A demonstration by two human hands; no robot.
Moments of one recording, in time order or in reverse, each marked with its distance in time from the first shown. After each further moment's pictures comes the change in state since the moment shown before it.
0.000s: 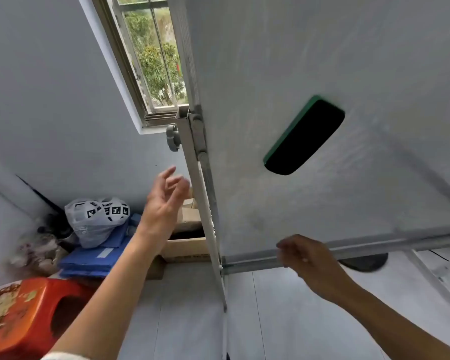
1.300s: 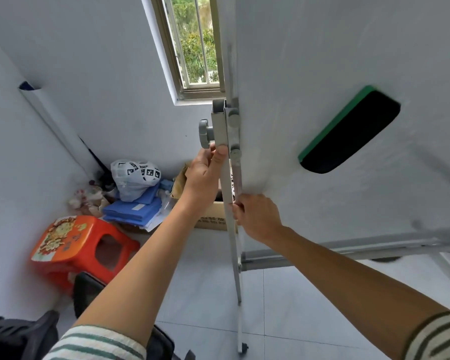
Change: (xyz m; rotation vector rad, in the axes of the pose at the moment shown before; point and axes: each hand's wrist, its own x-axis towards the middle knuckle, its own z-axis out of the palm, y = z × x) left_hand -0.131 0.039 0.079 0.000 0.104 -0.001; right_hand -0.050 -0.022 0.066 -0.525 -0.032 -0.343
